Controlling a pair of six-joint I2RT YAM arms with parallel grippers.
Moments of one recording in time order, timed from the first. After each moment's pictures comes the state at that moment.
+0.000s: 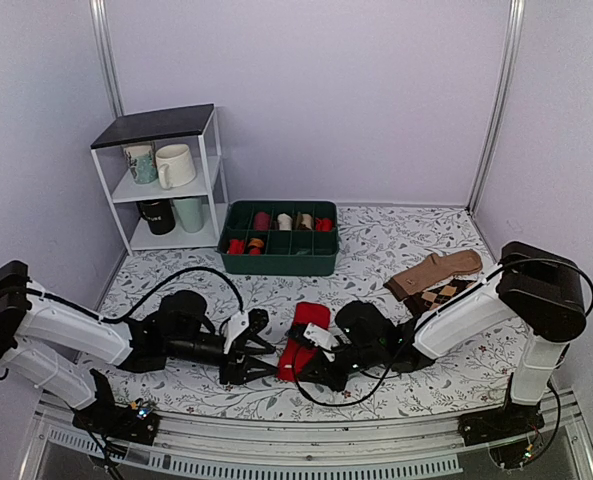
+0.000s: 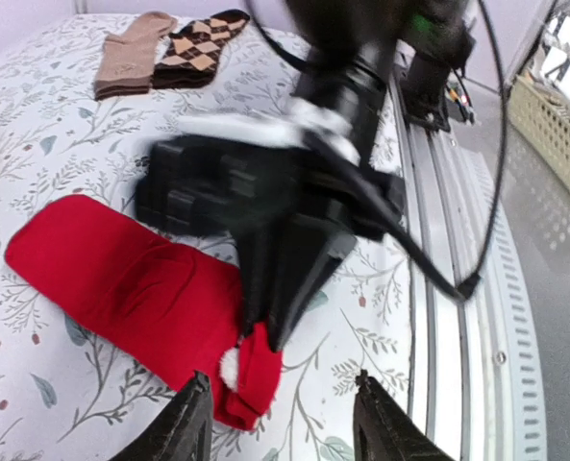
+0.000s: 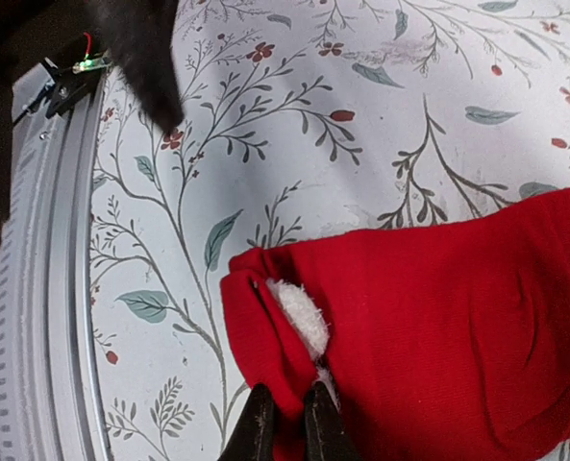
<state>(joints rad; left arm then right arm) -0.98 1.37 0.36 0.54 0.42 0.02 1.13 1.84 0.74 0.38 -0.30 0.11</state>
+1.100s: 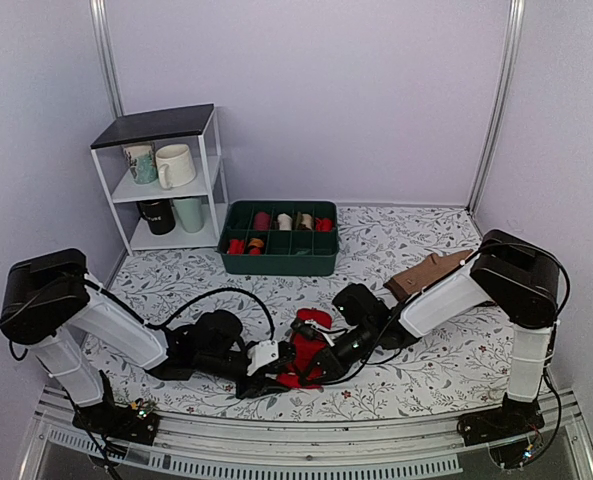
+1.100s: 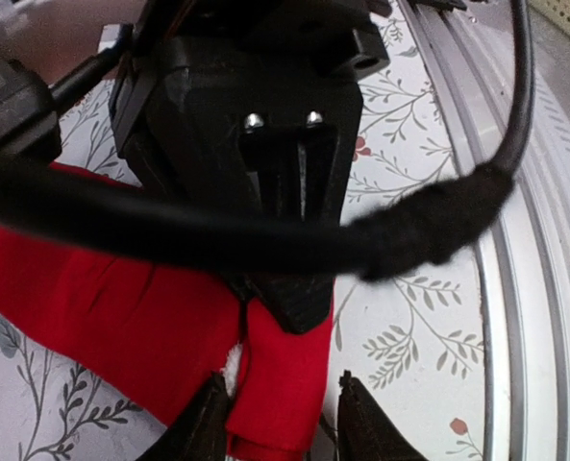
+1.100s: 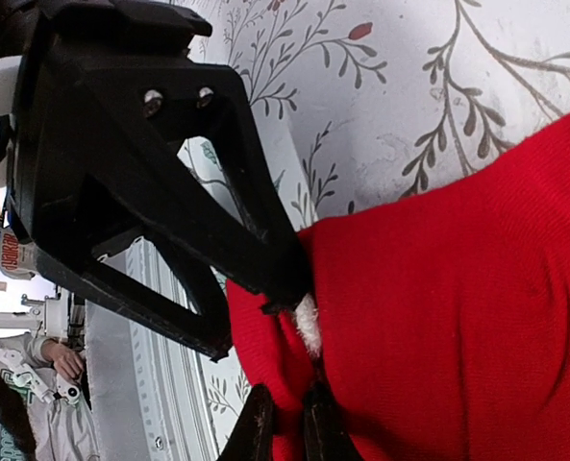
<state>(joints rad) -1.08 1.66 0.44 0.58 0.32 0.23 0.98 1.98 0.87 0.21 -0.79 0.37</state>
